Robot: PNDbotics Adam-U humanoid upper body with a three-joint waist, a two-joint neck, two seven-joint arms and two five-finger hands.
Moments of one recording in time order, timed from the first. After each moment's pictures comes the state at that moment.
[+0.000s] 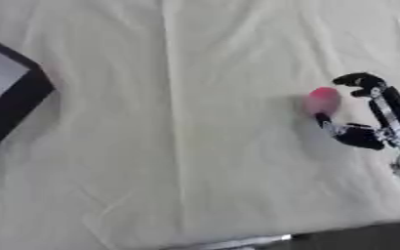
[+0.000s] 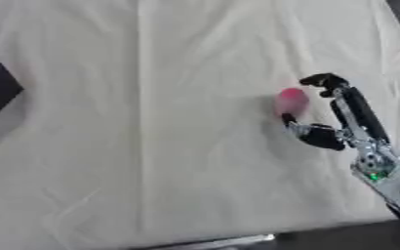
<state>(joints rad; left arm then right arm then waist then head) -0.89 0.66 -0.16 -1.67 0.16 0.16 0.13 0.39 -0.80 -0.13 -1.99 0.16 0.04 -0.43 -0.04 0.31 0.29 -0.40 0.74</state>
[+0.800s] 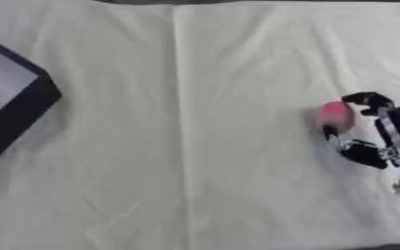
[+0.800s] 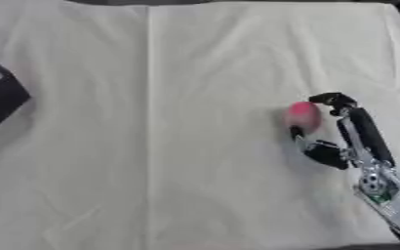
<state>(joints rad) -0.89 0.66 -0.16 -1.67 0.16 0.16 0.13 0.40 -0.77 -0.15 -1.99 0.18 0.11 -0.48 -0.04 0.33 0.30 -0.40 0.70</state>
